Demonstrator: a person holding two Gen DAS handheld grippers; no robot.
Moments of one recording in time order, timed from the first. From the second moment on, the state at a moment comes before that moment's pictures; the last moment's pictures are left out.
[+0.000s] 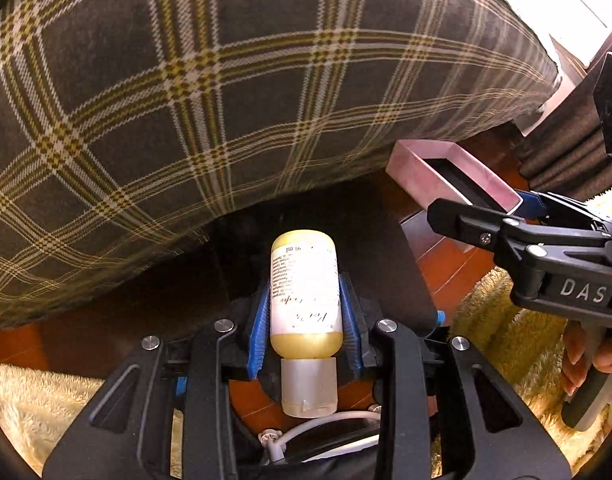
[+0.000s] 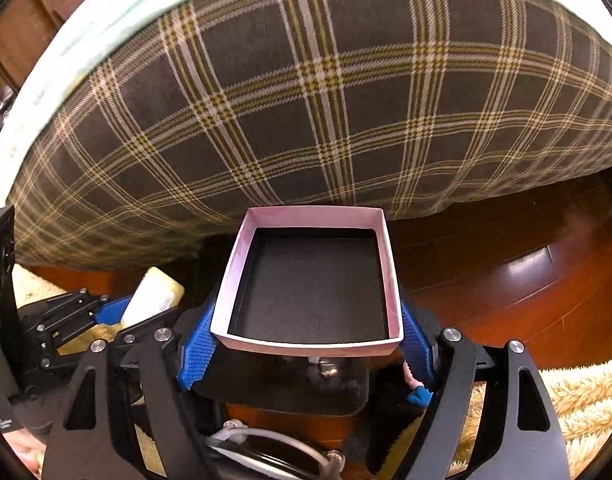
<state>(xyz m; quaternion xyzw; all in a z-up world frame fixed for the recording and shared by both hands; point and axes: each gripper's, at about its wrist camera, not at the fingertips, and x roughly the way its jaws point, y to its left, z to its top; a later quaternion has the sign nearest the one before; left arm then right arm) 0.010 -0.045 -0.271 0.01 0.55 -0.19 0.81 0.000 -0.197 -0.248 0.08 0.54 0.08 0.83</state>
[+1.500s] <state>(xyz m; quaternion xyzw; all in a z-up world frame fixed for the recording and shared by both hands) 0.173 0.037 -0.074 0.03 0.36 -0.06 0.93 0.178 -0.213 -0.083 0.07 0.38 0.06 0.92</state>
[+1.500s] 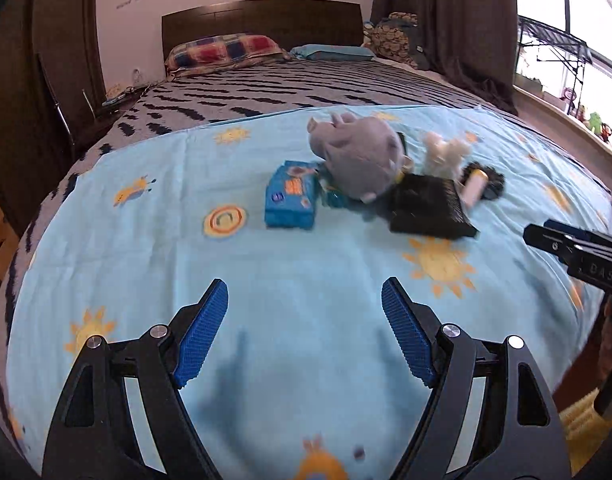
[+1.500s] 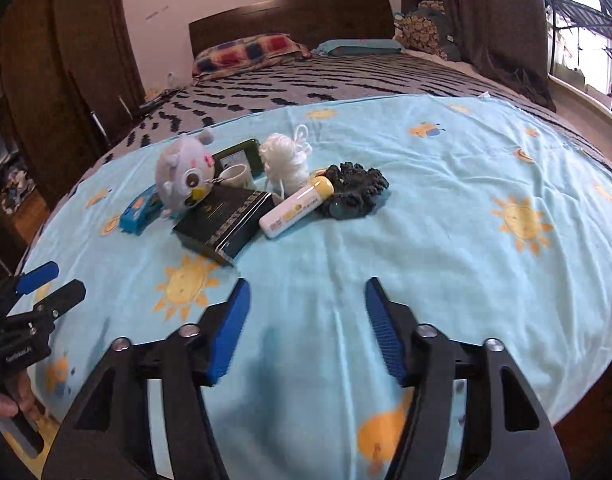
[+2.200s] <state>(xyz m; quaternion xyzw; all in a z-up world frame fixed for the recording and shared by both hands) 0.299 0.033 -0.100 0.02 0.42 -0.04 0.91 0.269 -0.200 -0.102 0.17 0.41 0.08 0.89</state>
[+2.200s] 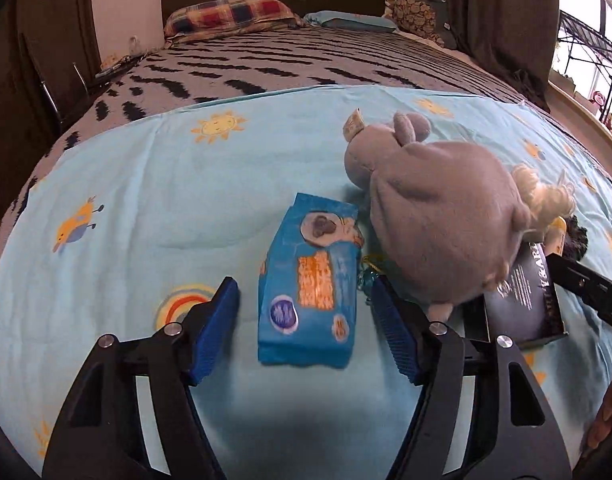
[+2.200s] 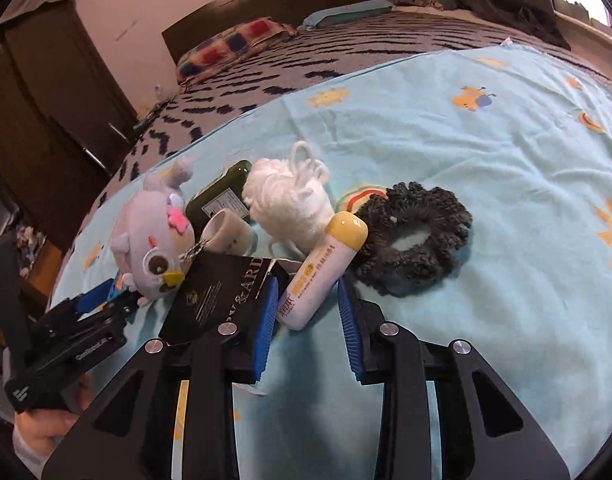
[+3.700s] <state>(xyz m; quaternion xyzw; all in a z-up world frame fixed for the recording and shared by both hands) 0.072 0.007 -0.075 0.01 0.36 -0.14 0.92 0.144 -0.199 -0.103 0.03 0.43 0.10 0.90</state>
